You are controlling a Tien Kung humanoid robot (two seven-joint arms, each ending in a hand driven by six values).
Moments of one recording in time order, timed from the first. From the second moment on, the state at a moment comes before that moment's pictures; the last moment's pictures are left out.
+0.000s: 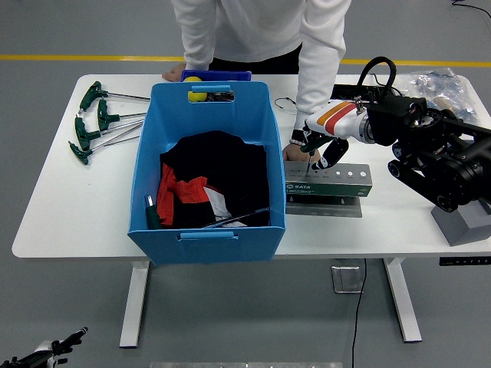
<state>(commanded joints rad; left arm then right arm) -0.24 0.11 -0.56 -0.18 0.44 0.19 0.05 1.16 -0.20 0.15 0.72 -1.84 0.07 0.14</state>
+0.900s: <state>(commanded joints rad) -0.23 0.11 -0.56 -0.18 0.44 0.19 0.04 1.16 -0.21 0.13 0.74 -1.85 0.10 0.13</state>
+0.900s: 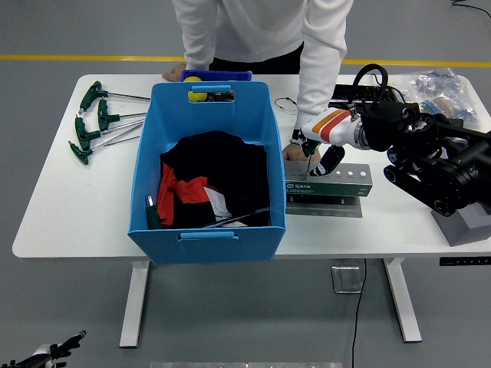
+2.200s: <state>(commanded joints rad) -0.24 0.12 -0.56 -0.18 0.43 0.19 0.04 1.16 -0.22 0.13 0.77 -1.91 0.16 0.11</state>
